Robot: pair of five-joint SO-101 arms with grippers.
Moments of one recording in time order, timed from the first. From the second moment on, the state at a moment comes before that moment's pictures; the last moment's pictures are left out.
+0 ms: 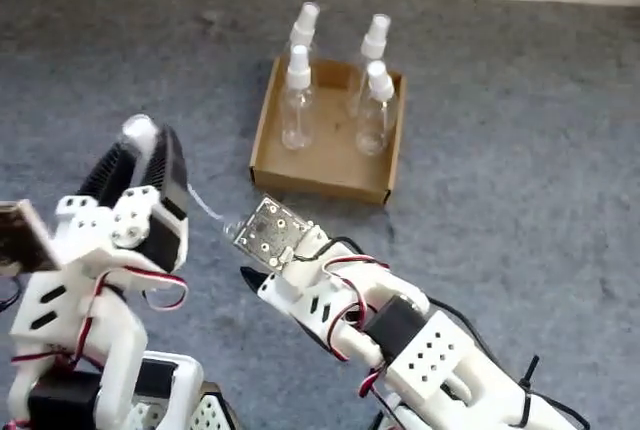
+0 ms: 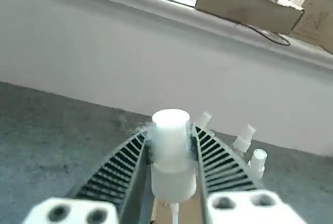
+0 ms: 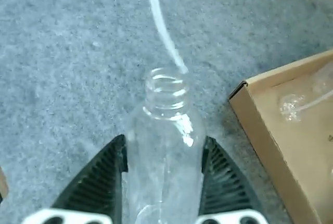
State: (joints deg) left arm 0.8 -83.7 45.4 52.4 22.3; right arm -50.3 -58.1 62.2 39.1 15.3
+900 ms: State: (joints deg) left arm 1.4 -84.0 44.5 58.2 15.2; right arm -50.4 -58.1 62.2 38.8 15.3
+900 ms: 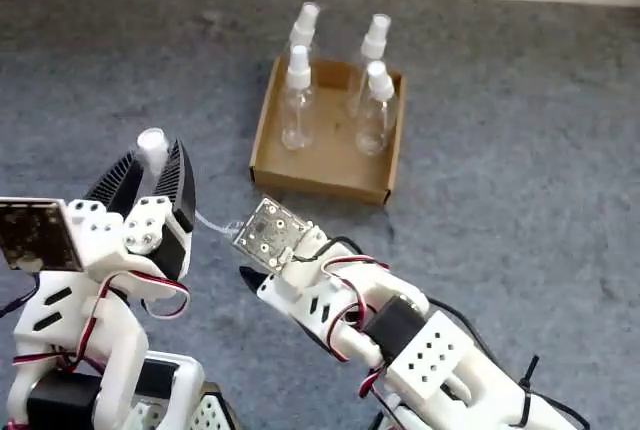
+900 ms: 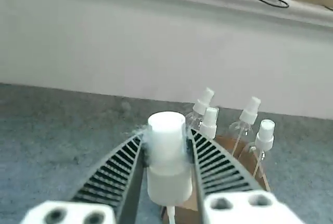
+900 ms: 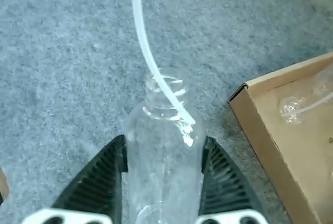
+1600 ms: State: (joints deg) left arm -2.9 -84.0 39.7 57.2 15.0; right arm -50.4 -58.1 62.2 38.8 15.3
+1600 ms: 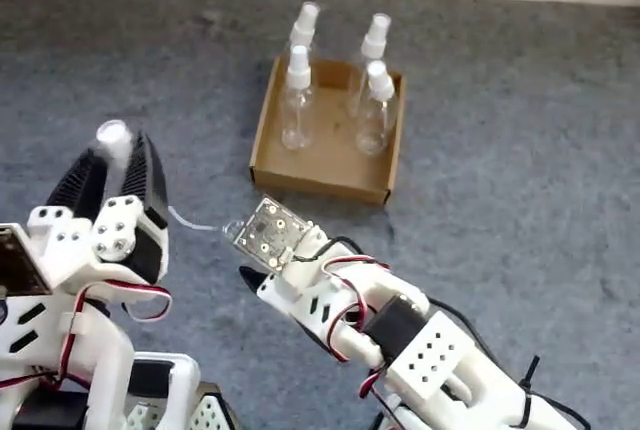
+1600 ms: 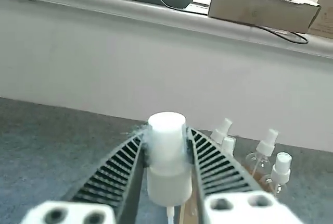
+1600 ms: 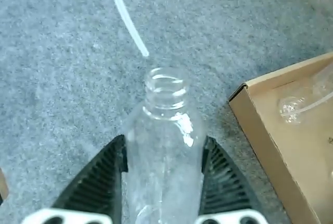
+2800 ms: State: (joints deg) left arm 12.0 -84.1 61.7 51.0 17.1; right arm -46.0 -66.2 68.1 26.0 4.3
